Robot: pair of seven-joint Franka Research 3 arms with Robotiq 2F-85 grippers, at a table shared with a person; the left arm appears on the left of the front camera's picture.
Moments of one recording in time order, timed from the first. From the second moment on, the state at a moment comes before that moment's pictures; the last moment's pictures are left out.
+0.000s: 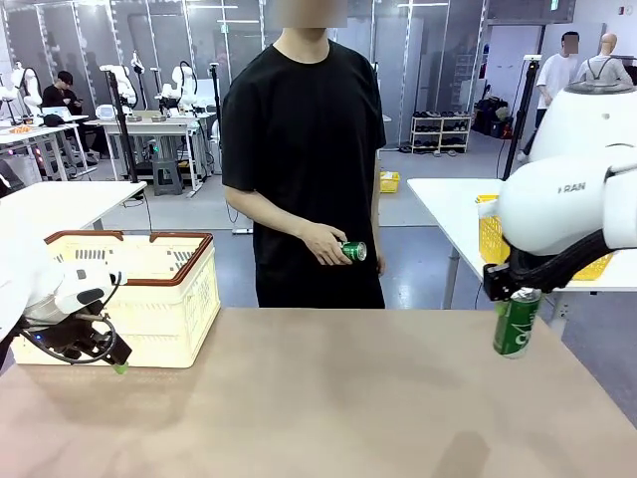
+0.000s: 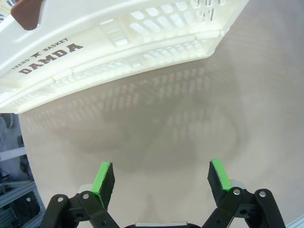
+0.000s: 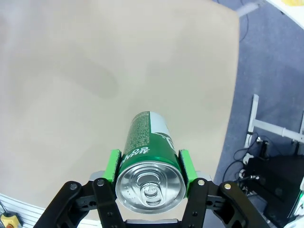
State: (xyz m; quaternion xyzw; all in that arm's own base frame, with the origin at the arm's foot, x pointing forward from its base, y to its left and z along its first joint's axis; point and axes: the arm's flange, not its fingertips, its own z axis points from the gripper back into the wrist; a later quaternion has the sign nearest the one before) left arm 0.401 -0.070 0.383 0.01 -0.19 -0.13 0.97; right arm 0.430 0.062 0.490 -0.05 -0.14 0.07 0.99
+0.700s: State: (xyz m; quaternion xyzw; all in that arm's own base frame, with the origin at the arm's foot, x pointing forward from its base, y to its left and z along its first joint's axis) left arm 0.401 -0.070 0.383 0.01 -0.19 -0.13 0.97; right arm 0.455 0.263 0.458 -0.03 -0.13 0.29 0.95
